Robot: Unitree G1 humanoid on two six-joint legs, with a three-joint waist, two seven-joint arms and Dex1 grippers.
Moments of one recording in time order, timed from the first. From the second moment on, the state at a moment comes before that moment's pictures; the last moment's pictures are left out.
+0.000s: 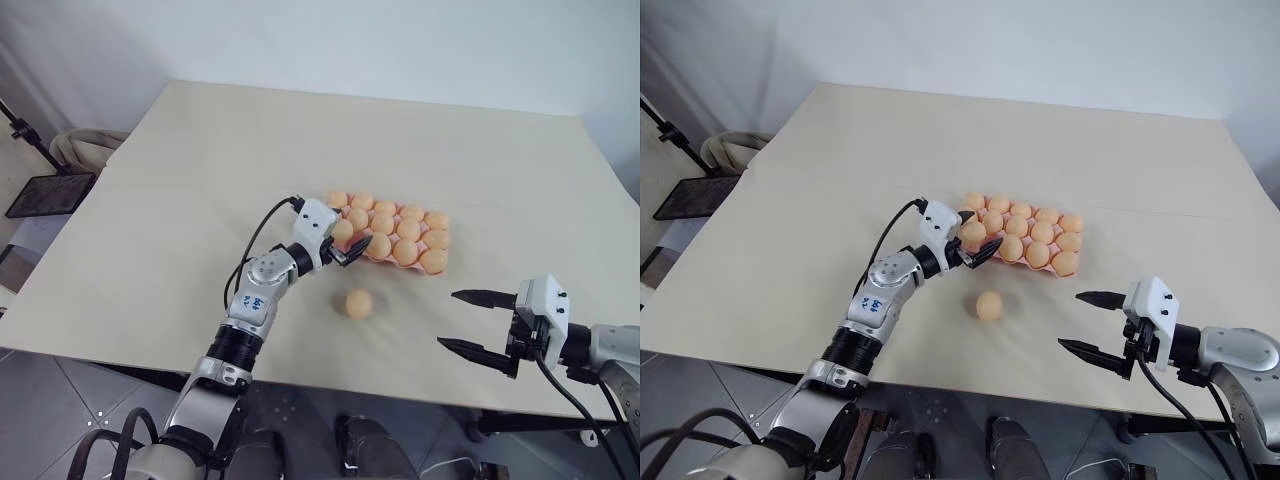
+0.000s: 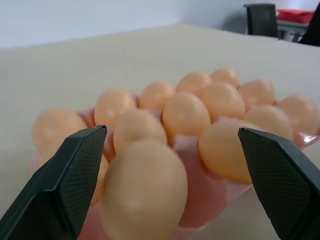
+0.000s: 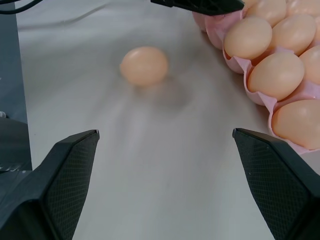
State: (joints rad) left arm -0.67 0.09 -0.14 0.35 -0.10 0.10 -0.47; right arm 0.09 -0.86 -0.27 -0.31 0.55 0.30 1.08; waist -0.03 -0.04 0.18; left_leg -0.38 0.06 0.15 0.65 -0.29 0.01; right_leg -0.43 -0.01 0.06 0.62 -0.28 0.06
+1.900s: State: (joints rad) left arm -0.71 0.08 -0.10 0.45 -0.07 0.22 -0.41; right arm 0.10 -0.85 -0.25 -0.31 0.53 0.31 1.06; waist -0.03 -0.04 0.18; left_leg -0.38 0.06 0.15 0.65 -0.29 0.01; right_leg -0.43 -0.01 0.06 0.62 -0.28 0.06
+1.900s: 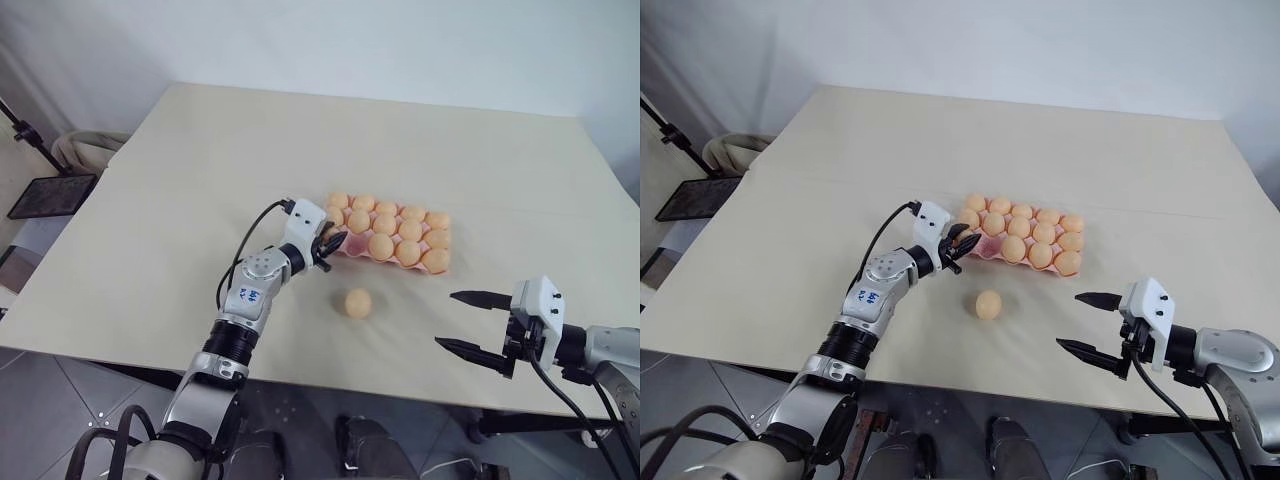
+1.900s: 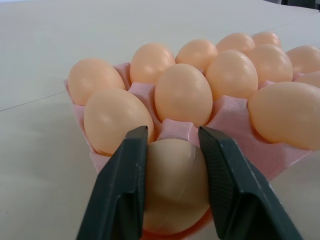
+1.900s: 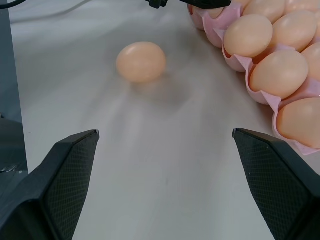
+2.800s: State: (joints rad) left arm -0.74 0.02 -0.13 0.42 -0.10 0.19 -0.47; right arm 0.11 -0.85 -0.25 -0.32 0.53 0.31 1.04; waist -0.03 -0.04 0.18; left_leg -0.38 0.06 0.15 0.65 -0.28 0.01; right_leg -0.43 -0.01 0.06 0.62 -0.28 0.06
